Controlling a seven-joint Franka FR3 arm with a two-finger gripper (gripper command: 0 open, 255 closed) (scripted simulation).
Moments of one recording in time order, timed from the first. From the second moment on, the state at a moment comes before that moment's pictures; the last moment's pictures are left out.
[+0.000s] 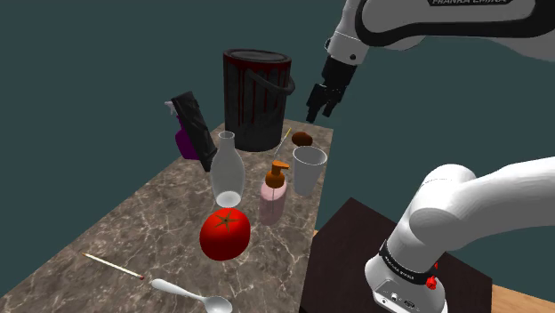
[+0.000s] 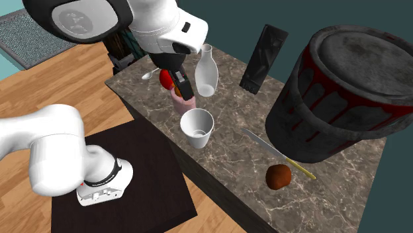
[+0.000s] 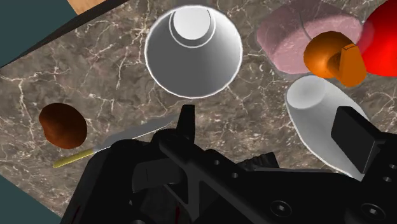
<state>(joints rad) -0.01 -0.79 -0.04 -2.48 0.08 1.84 -0.08</state>
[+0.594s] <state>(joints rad) -0.04 -0.66 -0.21 -2.62 0.05 2.06 -0.29</state>
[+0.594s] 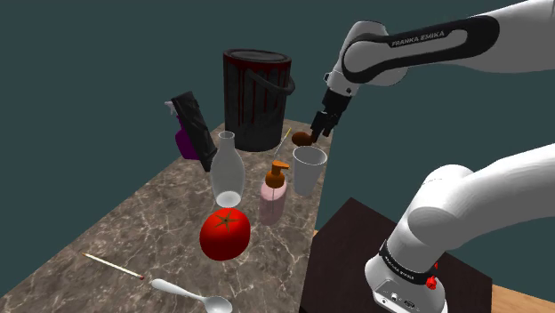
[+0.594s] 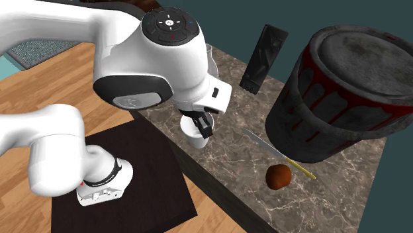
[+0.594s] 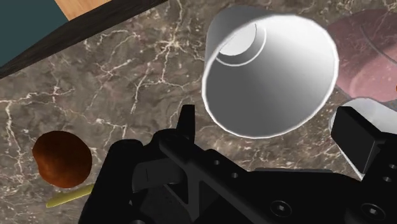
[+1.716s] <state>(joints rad) -0.02 -0.47 -0.30 -2.69 0.07 2.29 -0.42</state>
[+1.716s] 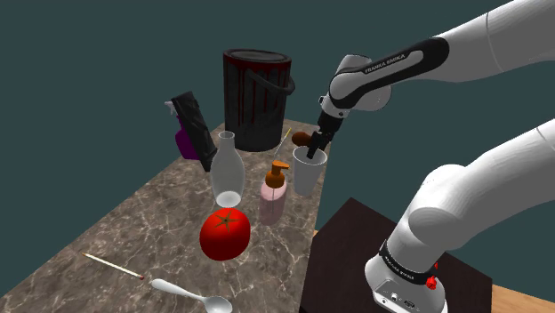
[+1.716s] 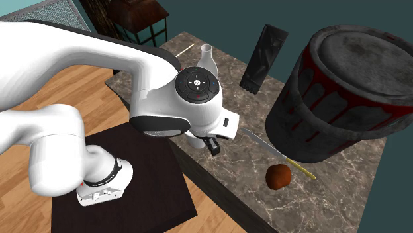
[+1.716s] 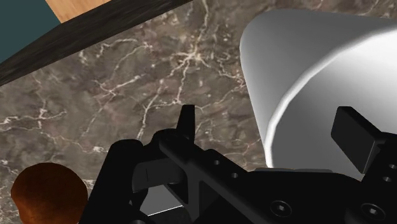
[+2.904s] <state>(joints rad) -0.03 -0.52 -0.29 -2.65 0.06 2.21 -0.40</state>
